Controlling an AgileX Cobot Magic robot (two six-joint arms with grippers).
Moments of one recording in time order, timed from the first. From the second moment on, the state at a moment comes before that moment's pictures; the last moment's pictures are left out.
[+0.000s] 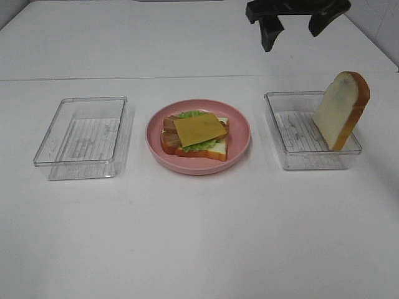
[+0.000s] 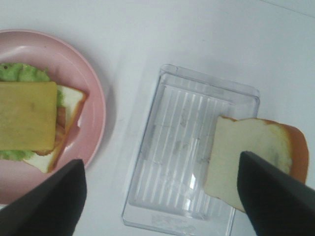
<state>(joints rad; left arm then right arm) -0.30 -0.01 -0.50 -0.05 1.05 0.02 0.38 1.97 -1.86 -0.16 1.10 0.11</state>
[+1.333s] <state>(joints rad) -0.30 -0.01 -0.50 -0.05 1.05 0.02 0.00 2.15 -1.86 0.10 1.22 -0.05</state>
